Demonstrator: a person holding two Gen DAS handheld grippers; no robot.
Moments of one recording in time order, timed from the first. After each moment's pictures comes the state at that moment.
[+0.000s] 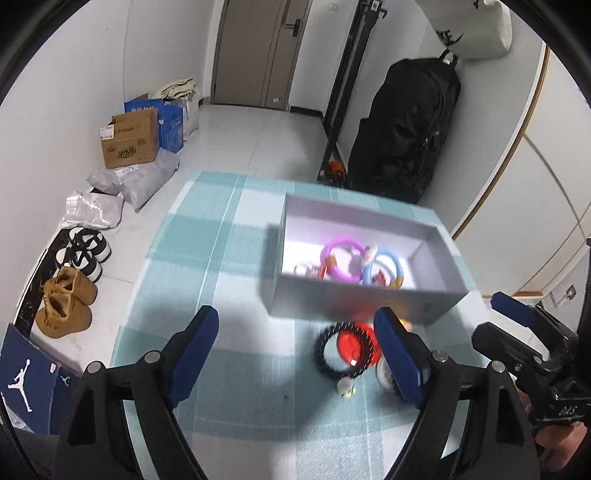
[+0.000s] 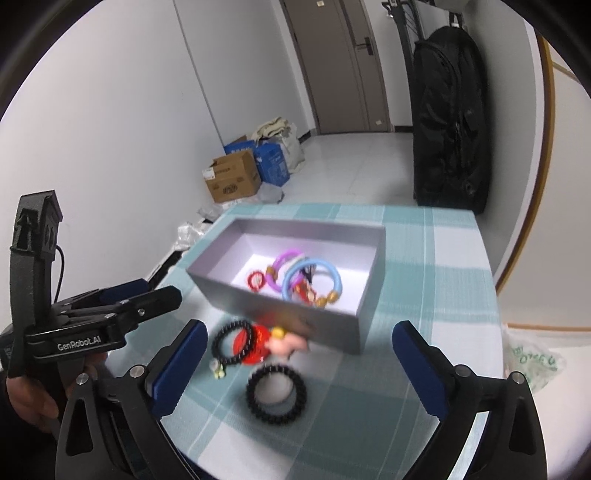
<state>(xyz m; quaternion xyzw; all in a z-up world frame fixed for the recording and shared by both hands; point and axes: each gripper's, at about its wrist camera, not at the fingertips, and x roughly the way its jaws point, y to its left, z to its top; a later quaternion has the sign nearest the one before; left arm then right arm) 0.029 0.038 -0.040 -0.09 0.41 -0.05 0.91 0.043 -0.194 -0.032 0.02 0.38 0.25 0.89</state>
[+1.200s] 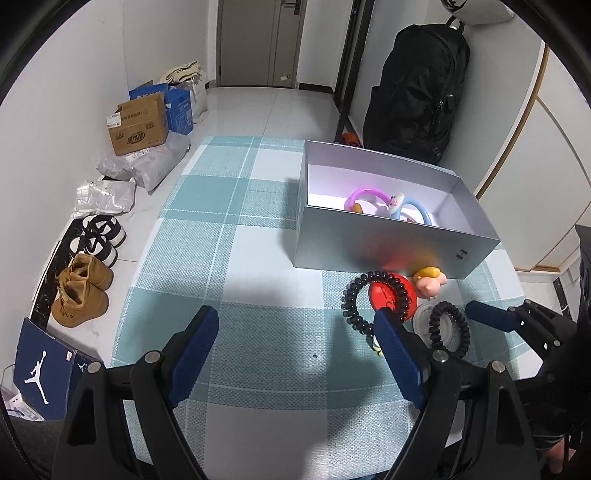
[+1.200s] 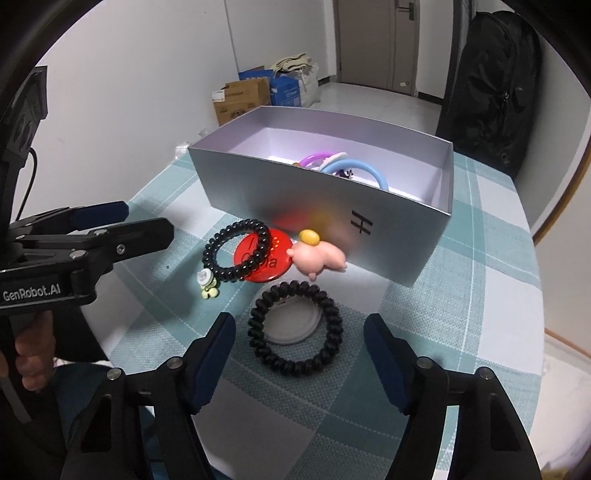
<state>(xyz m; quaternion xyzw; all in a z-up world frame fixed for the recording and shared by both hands) 0.019 0.040 -0.064 -0.05 0.45 -0.03 0.89 0.032 -0.151 -0.090 -0.10 0.45 0.26 0.85</state>
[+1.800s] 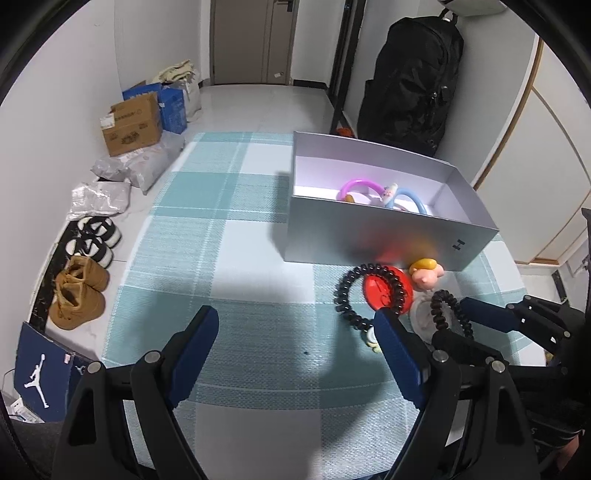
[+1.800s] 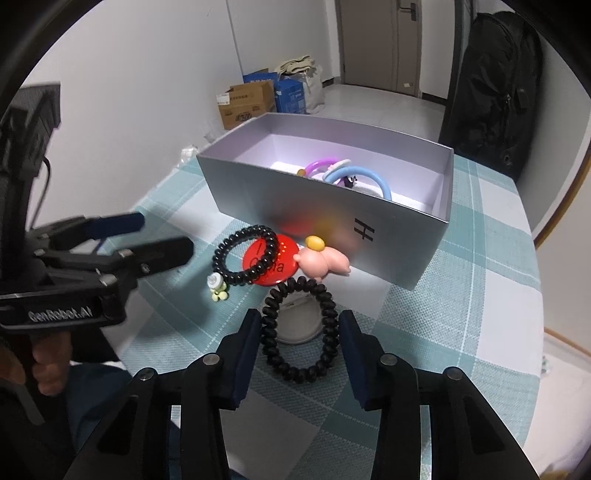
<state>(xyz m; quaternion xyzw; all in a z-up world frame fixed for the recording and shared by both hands) 0.020 0.033 -0.068 -0.05 0.46 -0.05 0.89 0.032 -0.154 -0.081 -0.08 0.46 0.28 0.84</state>
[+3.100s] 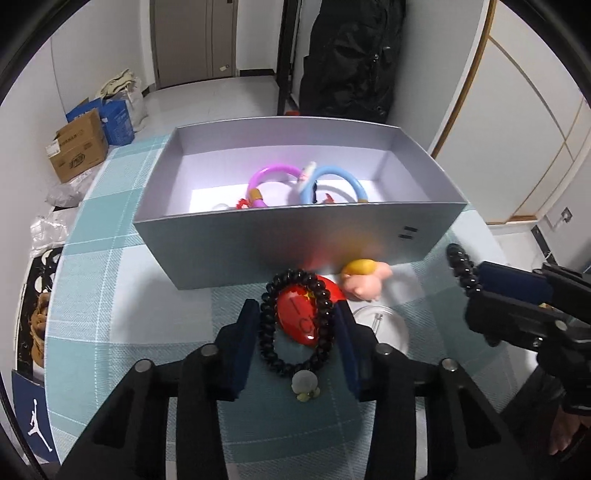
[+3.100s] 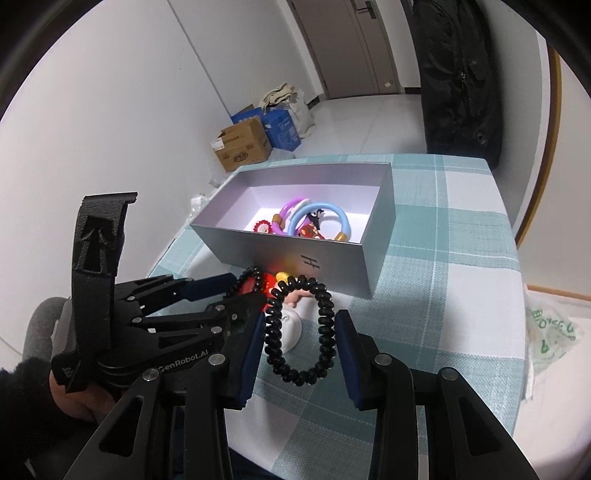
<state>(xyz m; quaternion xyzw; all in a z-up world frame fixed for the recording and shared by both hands) 0.037 -0.018 -0.078 0.00 0.47 -0.13 0.87 0.042 -0.205 -0.054 0.04 0.44 0.28 0.85</state>
